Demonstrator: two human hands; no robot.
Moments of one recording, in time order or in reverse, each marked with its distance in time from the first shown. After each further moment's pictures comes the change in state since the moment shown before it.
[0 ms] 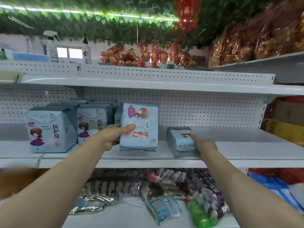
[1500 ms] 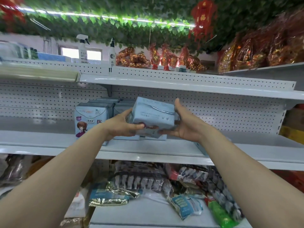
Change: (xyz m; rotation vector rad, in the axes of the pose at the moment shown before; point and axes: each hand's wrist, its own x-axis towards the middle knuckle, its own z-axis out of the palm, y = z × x) left_hand -0.060 0.022 -0.125 0.318 -0.196 0.206; right_hand -0.186 -0.109 0.099 0.380 -0.931 -0.179
